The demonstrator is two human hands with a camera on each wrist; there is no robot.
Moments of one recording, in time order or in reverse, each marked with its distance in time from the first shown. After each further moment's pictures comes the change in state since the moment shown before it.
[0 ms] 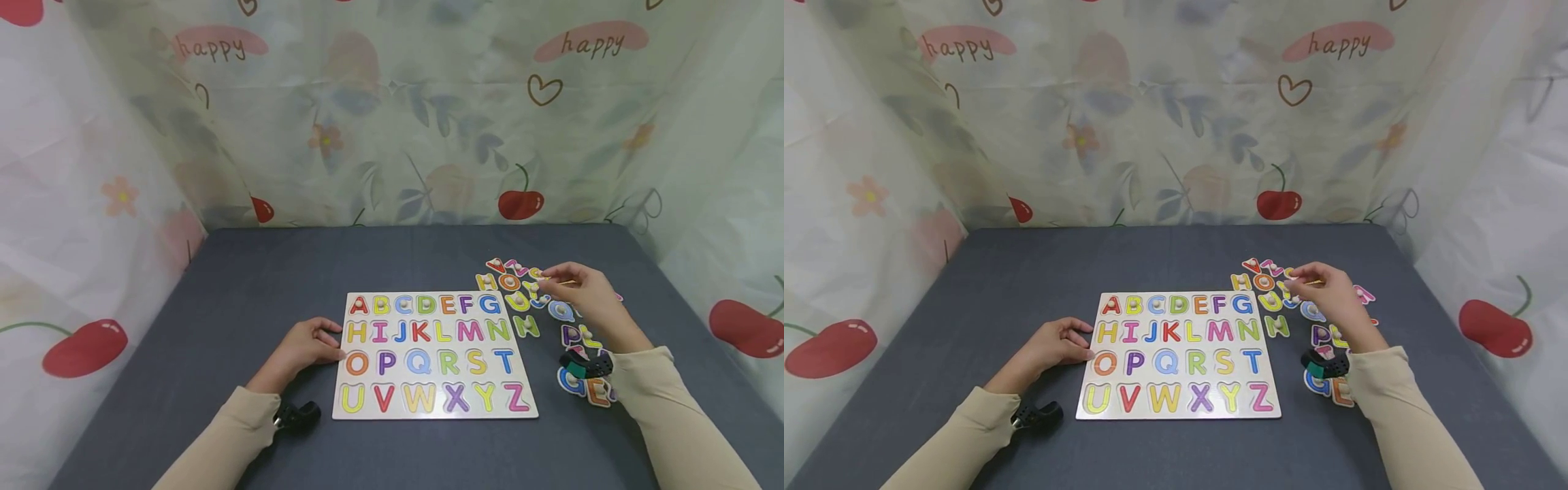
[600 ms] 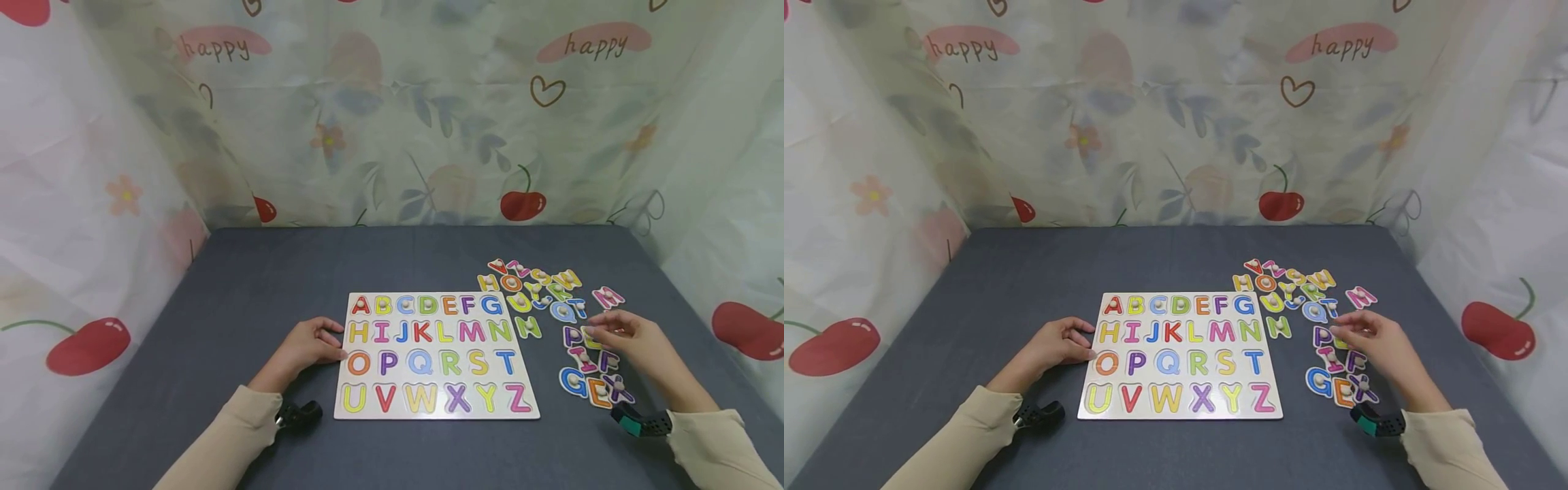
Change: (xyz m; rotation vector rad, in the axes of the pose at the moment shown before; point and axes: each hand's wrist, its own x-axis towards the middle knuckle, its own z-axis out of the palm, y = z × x) left_hand -0.001 0.000 -0.001 0.000 -0.005 0.004; right_hand -0.055 0.064 -0.022 -0.038 -0.023 0.045
